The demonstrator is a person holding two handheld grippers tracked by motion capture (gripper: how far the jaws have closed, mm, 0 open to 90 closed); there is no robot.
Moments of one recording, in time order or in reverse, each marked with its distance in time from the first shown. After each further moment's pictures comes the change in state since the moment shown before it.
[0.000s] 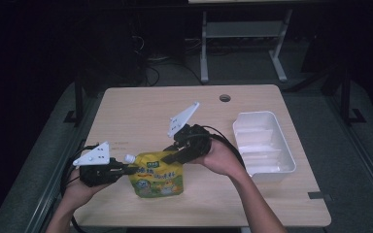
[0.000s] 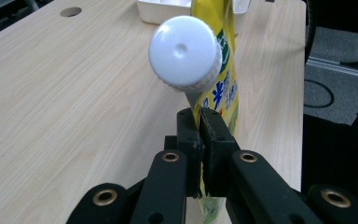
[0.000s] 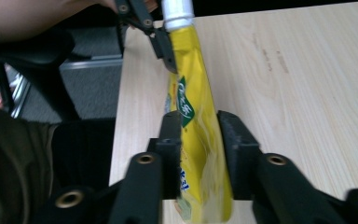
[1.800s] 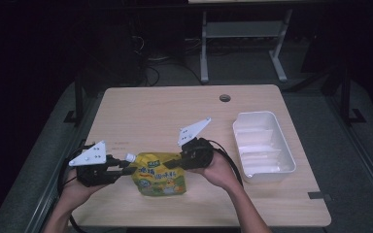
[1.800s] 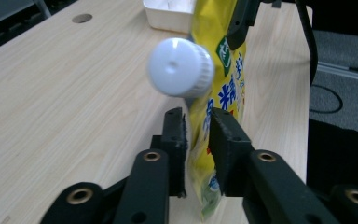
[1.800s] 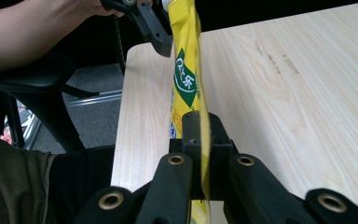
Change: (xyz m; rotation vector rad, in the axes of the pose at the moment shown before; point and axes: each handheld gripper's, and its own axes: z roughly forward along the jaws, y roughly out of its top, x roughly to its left) left arm 0.001 0.000 -0.010 -0.029 0.040 -0.014; right arm -0.002 -0.043 0.026 -0.158 0.027 0.071
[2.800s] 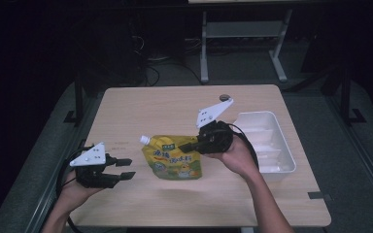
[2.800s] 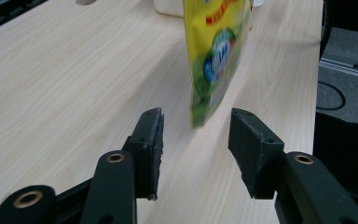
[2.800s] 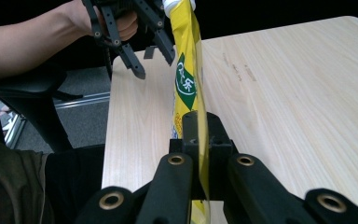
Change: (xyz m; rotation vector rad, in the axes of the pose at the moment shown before) left arm 0.003 -0.012 0.006 0.047 0.001 -0.033; right arm -0.007 0.017 -0.064 -0.010 -0.077 -0.005
